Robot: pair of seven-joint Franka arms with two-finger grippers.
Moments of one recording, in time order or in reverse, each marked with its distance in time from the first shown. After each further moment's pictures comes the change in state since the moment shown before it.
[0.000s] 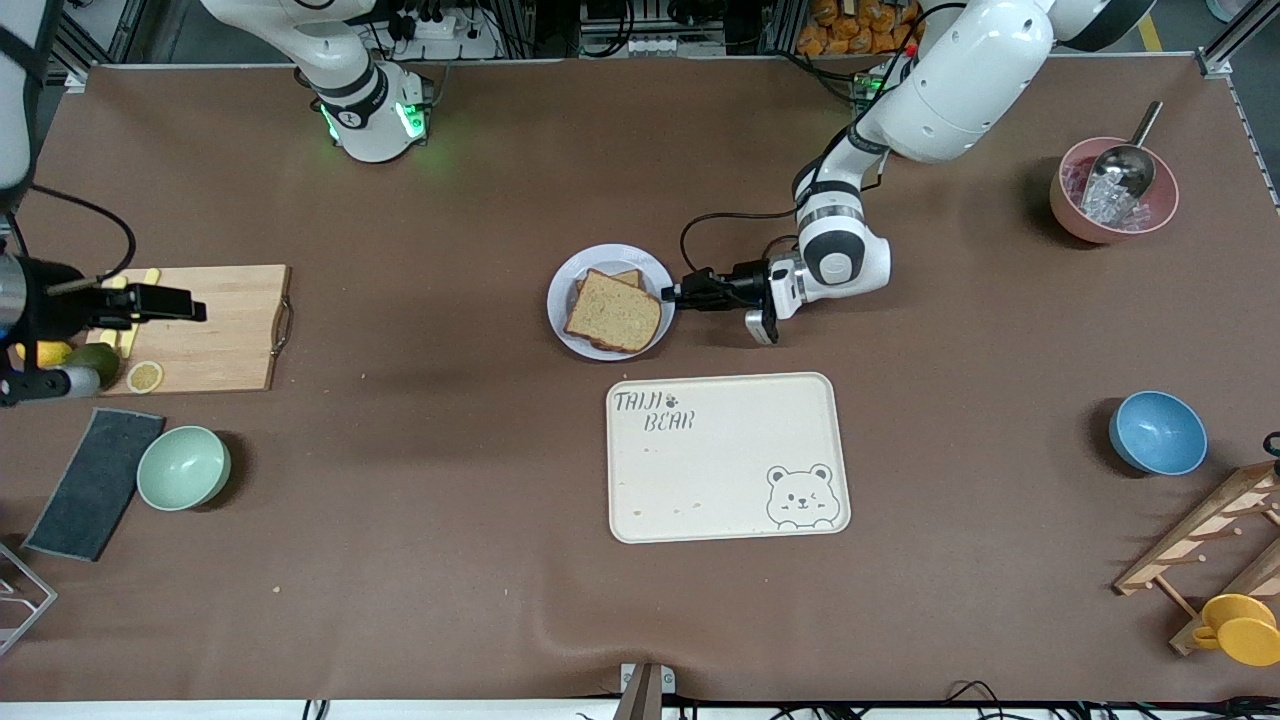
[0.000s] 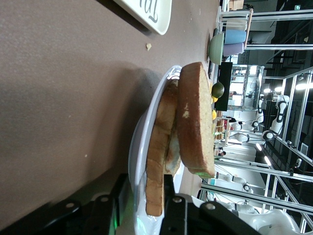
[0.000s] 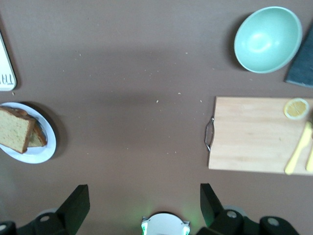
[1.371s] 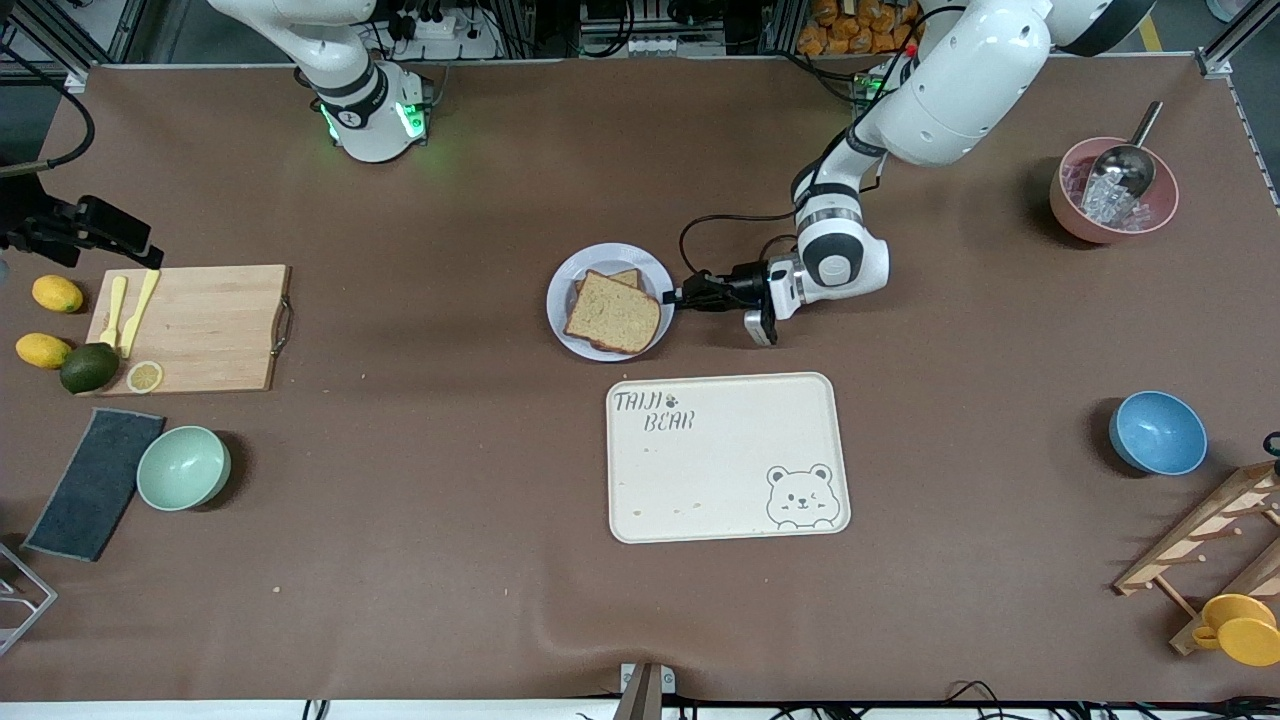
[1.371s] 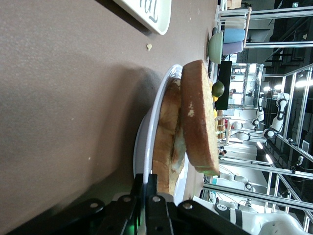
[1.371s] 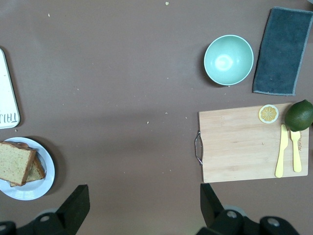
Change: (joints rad) left arm 0.001 0.011 0.000 0.005 -0.003 -0.001 0.032; right arm -0.140 -0.309 0.141 -0.331 -0.056 0.250 0.071
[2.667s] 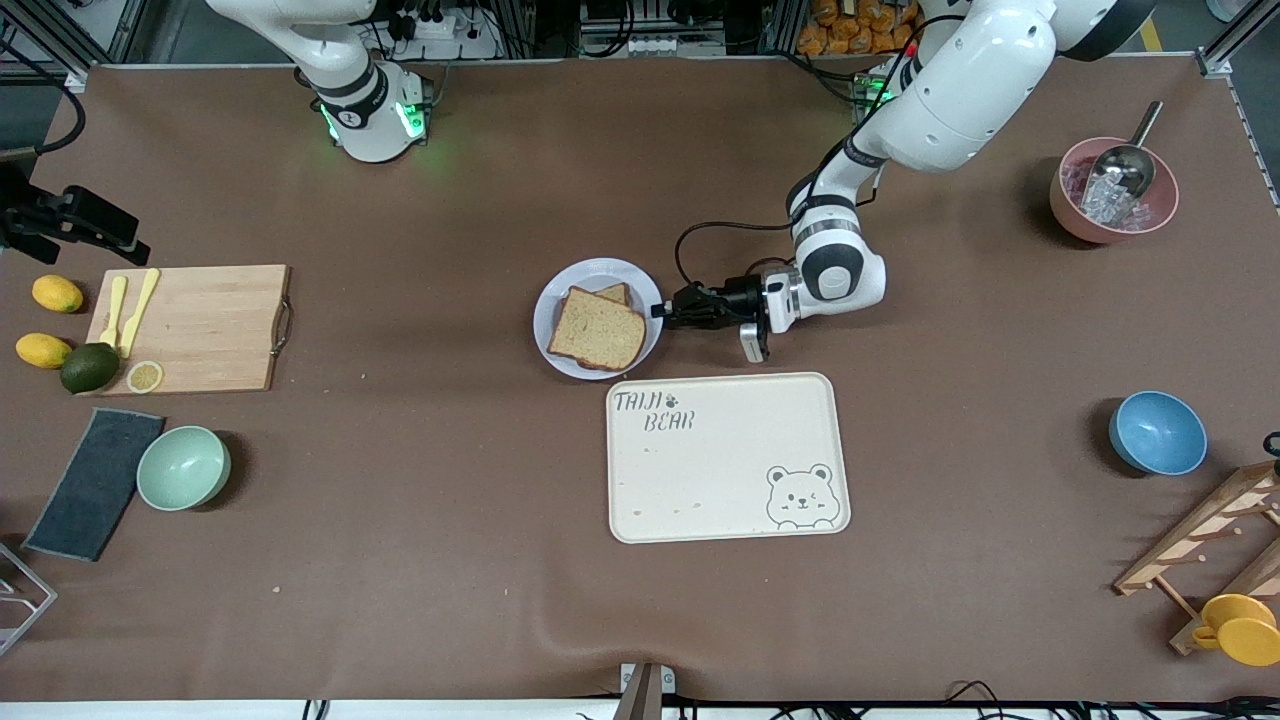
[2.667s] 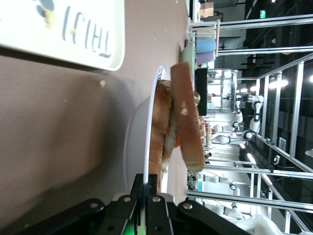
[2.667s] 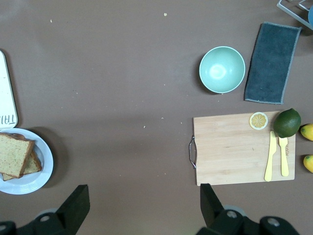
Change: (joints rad) left arm 0.009 0.013 0.000 0.084 0.000 -0.064 0.002; right arm 0.044 0.020 -0.025 0.075 -0.031 -0.033 -0.003
